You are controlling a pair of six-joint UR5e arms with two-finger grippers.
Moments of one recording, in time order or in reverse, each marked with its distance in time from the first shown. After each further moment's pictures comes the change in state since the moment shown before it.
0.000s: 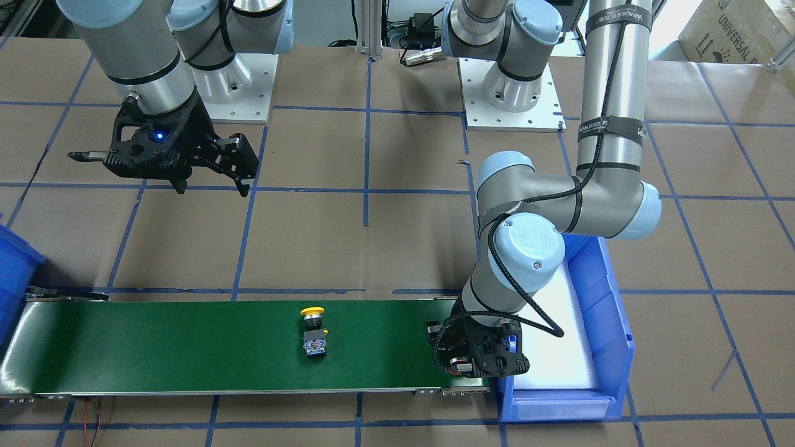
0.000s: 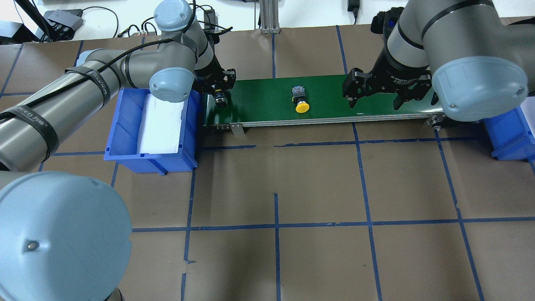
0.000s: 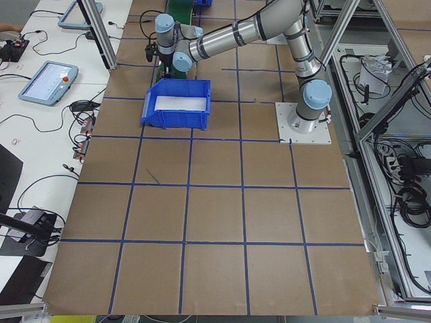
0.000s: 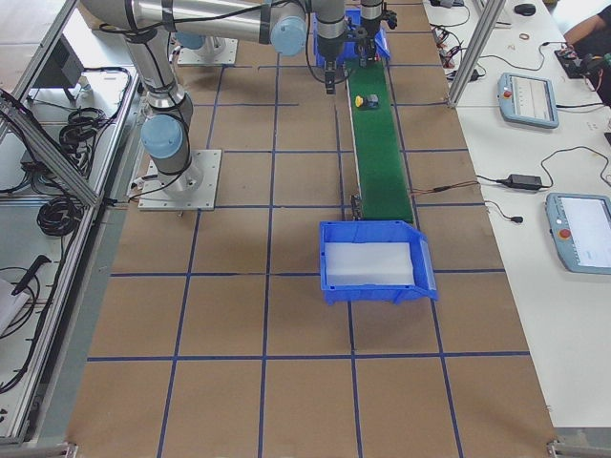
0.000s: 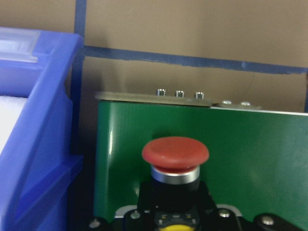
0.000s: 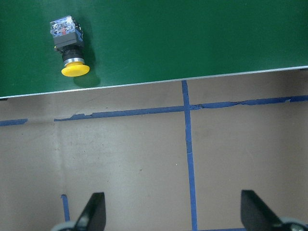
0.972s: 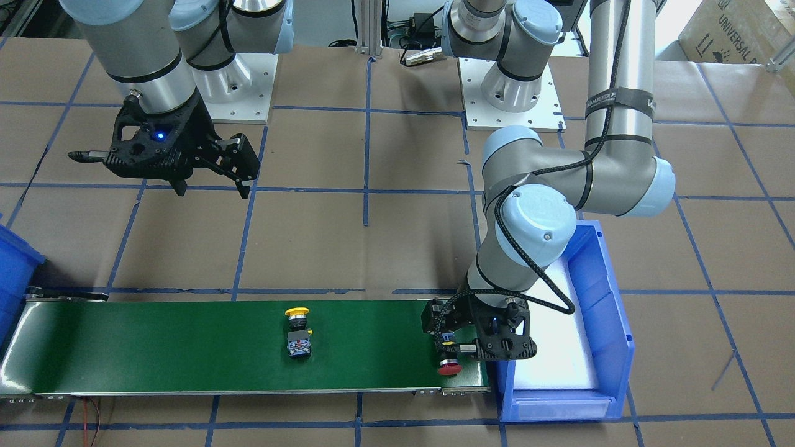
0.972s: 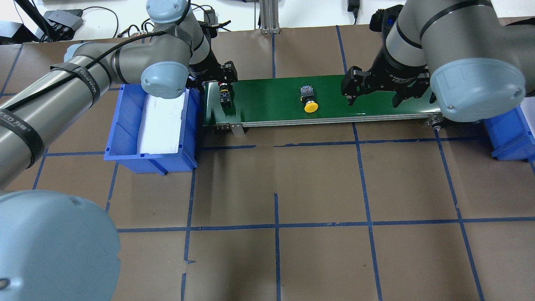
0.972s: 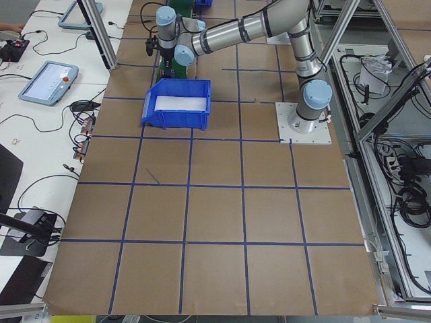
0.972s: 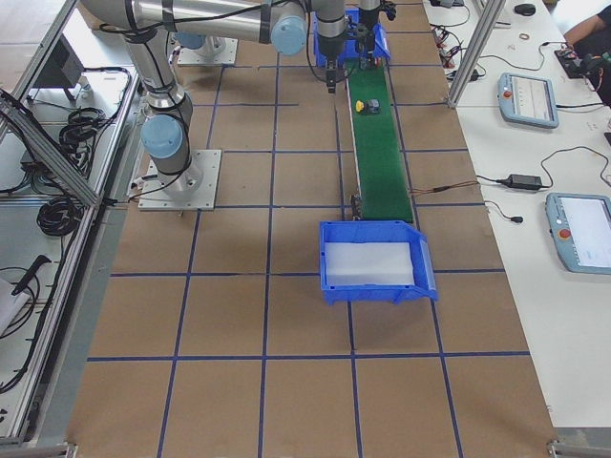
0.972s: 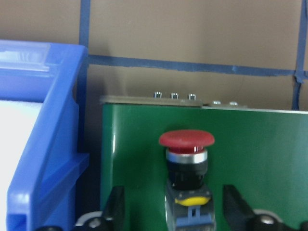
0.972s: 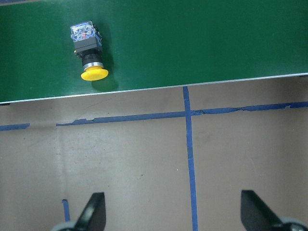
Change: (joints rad) left arm -0.001 0.085 -0.009 -0.075 0.011 0.047; right arm 0.005 0.000 0.000 -0.021 -0.002 0.002
